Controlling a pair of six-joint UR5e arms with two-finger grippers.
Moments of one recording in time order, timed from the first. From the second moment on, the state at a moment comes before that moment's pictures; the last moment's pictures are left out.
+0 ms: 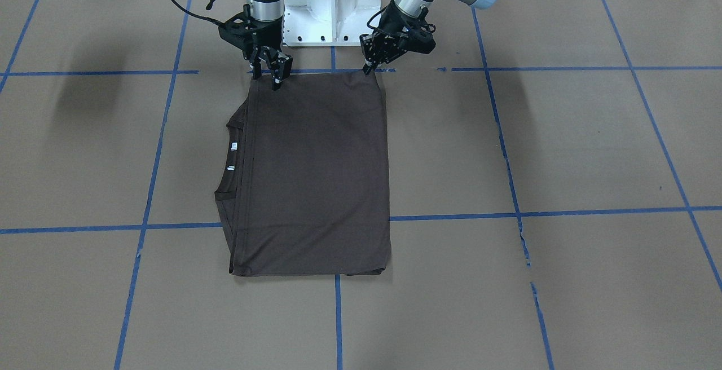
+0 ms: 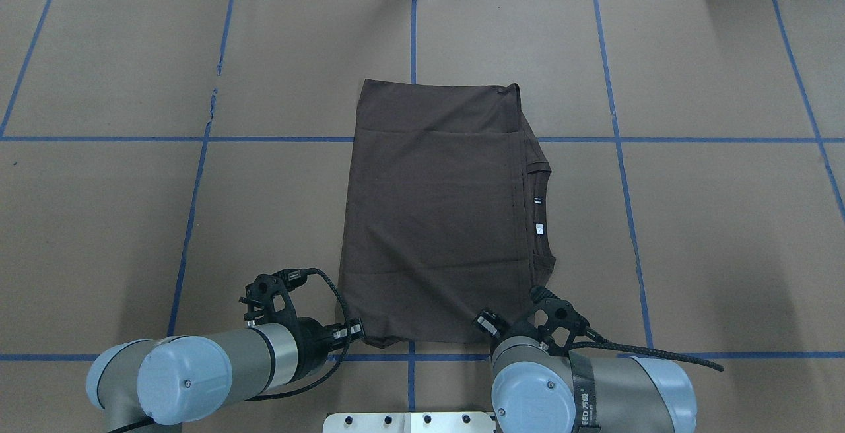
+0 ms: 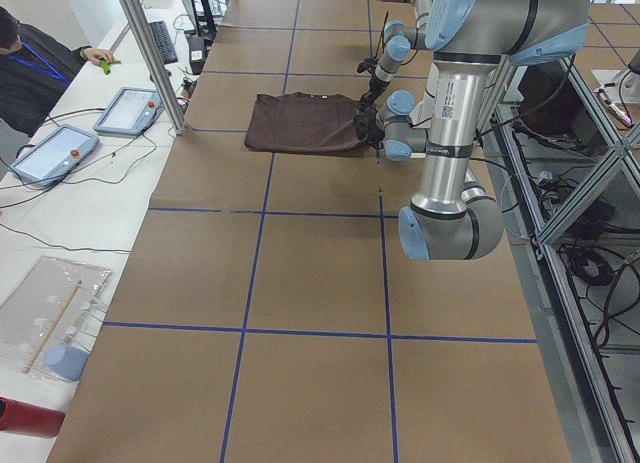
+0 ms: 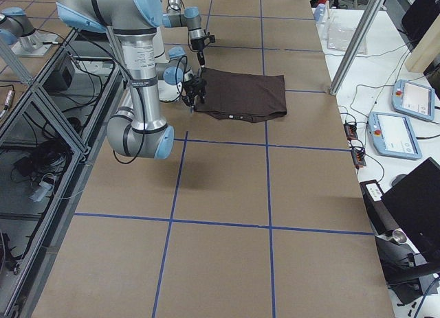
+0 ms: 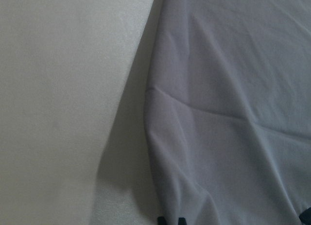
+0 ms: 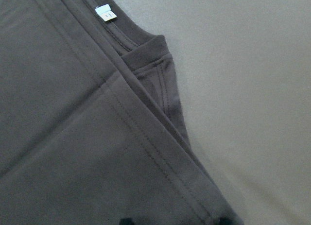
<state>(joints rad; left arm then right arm) -0.13 -1.85 -1.89 -2.24 -1.47 -1.76 0.07 -1.21 1.95 -1.66 1.31 2.23</state>
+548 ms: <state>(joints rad) -0.13 -1.85 -1.90 -2.24 -1.47 -1.76 0.07 -1.19 1.93 -1.66 1.31 2.24</state>
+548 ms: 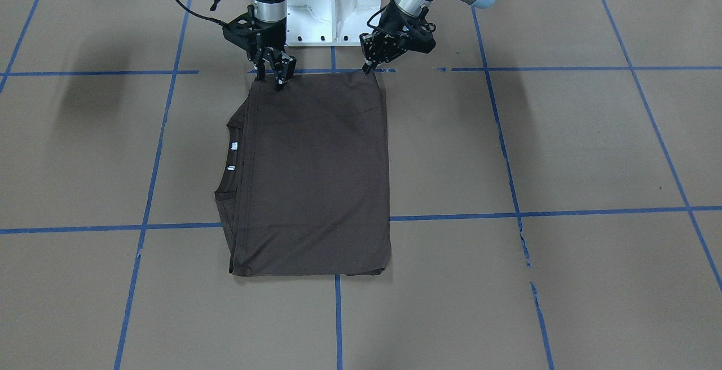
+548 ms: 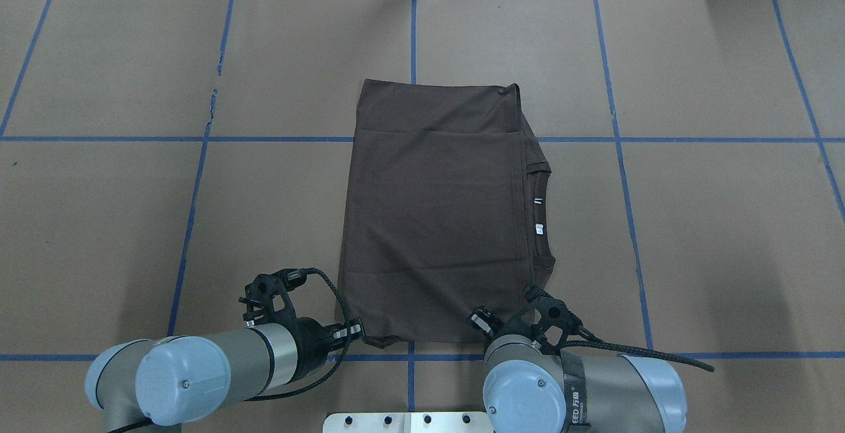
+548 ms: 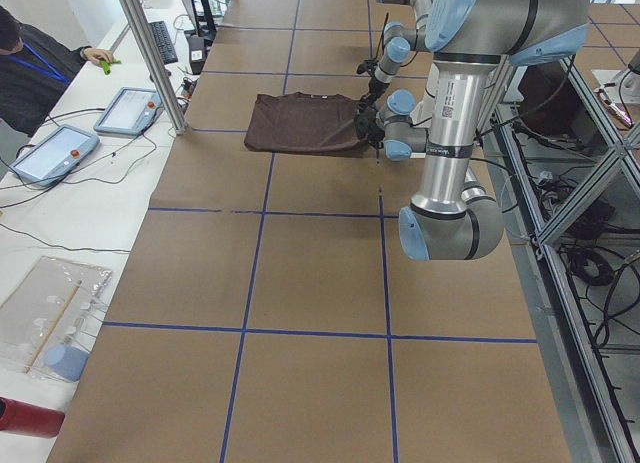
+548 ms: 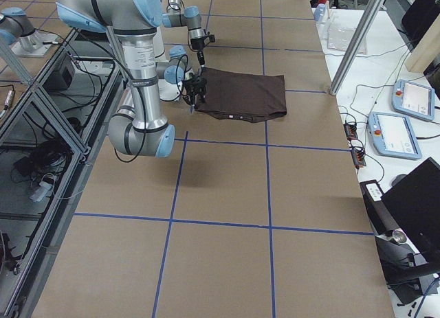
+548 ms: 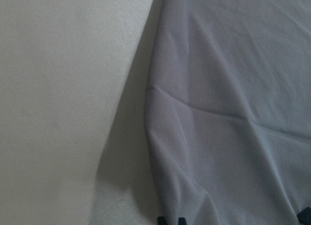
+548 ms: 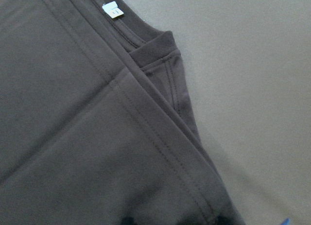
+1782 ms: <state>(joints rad) -0.14 -1.85 -1.99 -2.15 -1.48 -1.76 0.10 -1.18 2.01 -1.67 1.30 2.23</state>
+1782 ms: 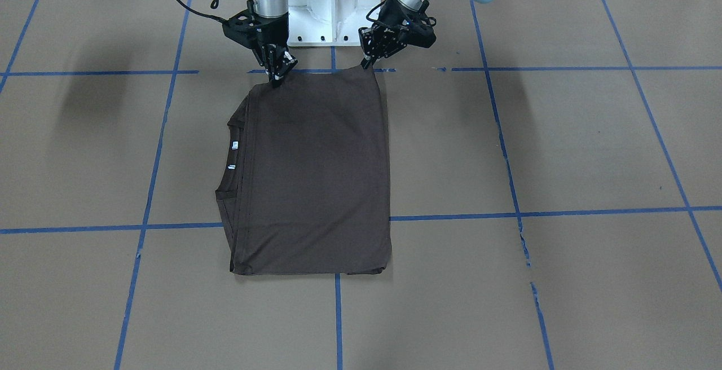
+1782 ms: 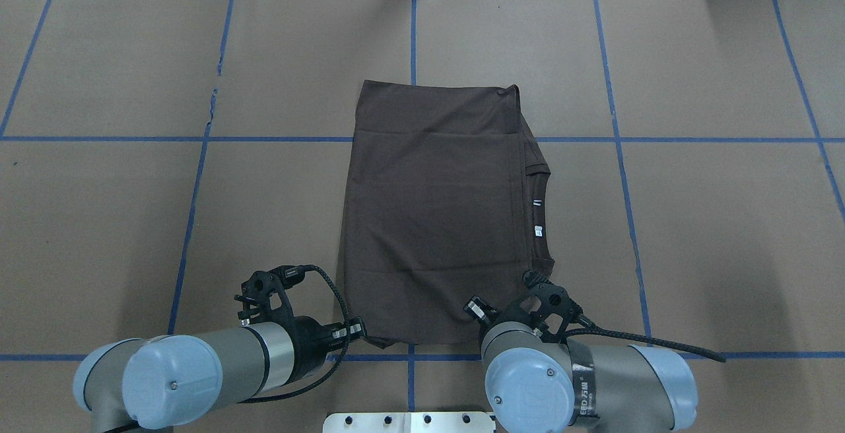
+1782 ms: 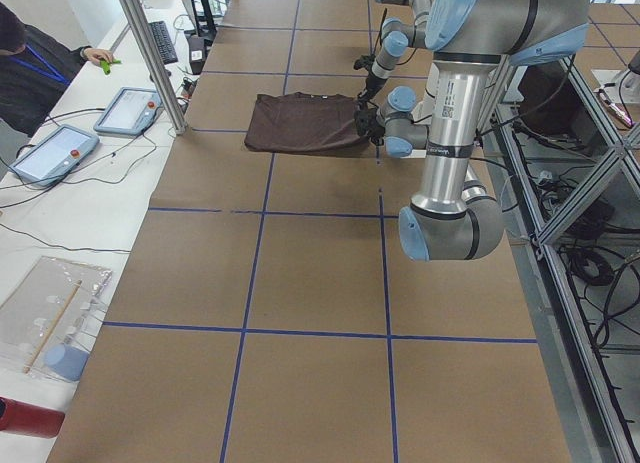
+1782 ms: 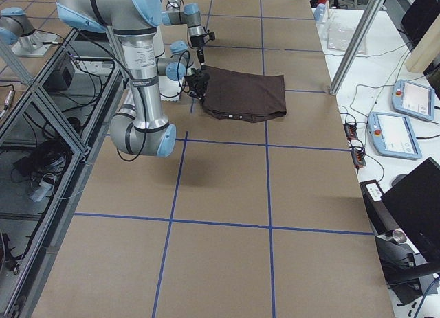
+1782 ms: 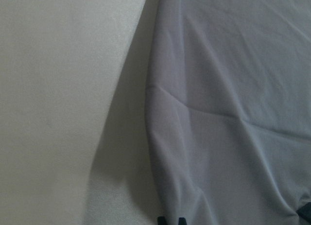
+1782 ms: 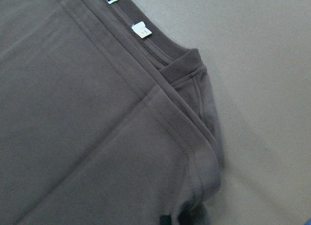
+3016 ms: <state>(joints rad) -0.20 -1.94 -2.32 -1.59 -1.55 -1.64 0.11 -1.08 2.28 -1.98 1.31 2.17</state>
